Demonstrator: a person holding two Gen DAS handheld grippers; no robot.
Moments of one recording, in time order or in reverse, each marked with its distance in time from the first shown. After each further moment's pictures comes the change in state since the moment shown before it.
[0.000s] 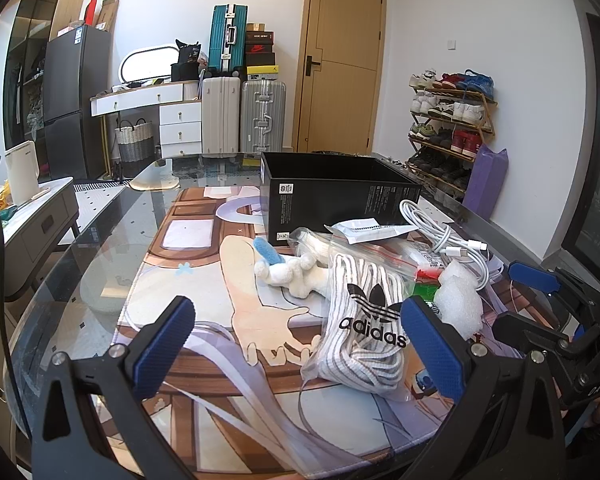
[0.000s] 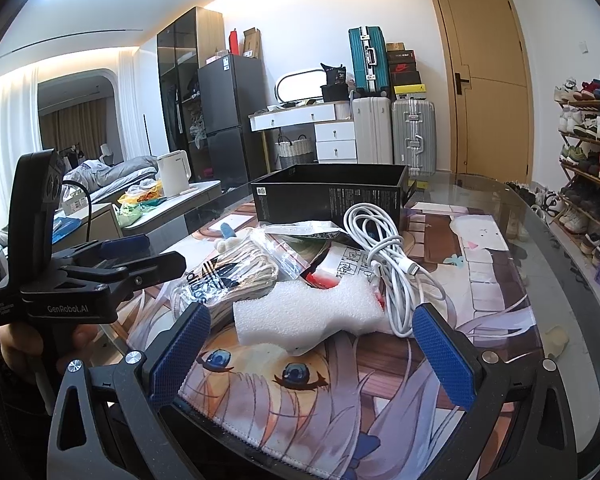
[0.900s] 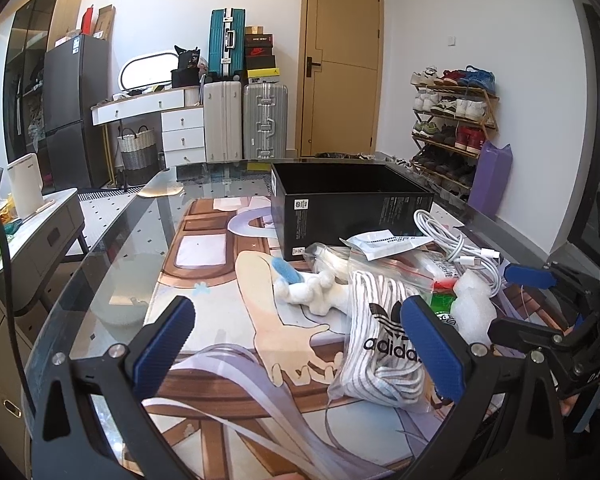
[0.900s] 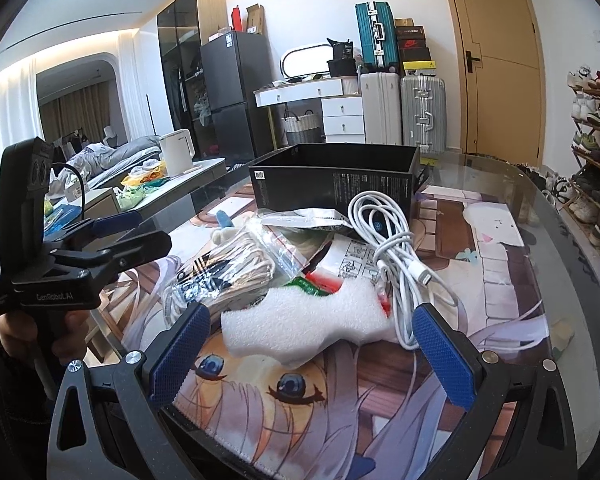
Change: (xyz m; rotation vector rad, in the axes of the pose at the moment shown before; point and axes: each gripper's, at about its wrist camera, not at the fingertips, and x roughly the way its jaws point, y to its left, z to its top) left arm 0.004 0.011 0.014 0.034 -0.002 0.027; right arm 0.022 -0.008 0.019 0.004 0.119 0.039
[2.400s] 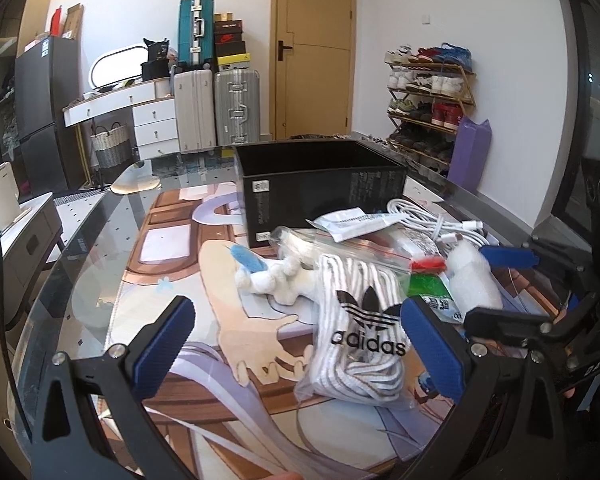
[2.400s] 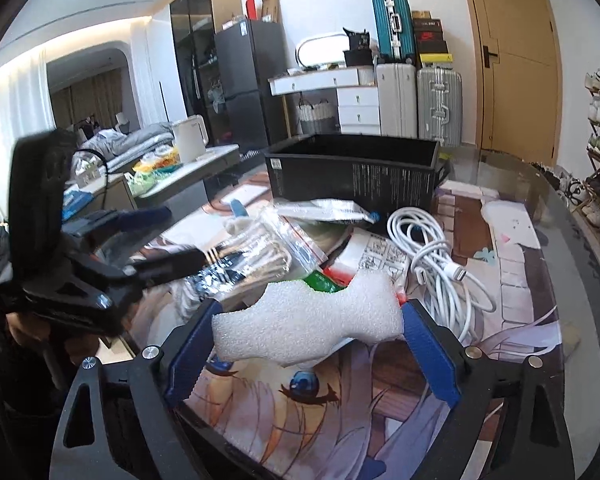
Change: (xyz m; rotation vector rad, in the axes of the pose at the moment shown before) left arm 0.011 -0.020 -0.004 0.078 0.070 -0.079; right arm 0.005 0.002 0.003 -0.032 0.024 0.053
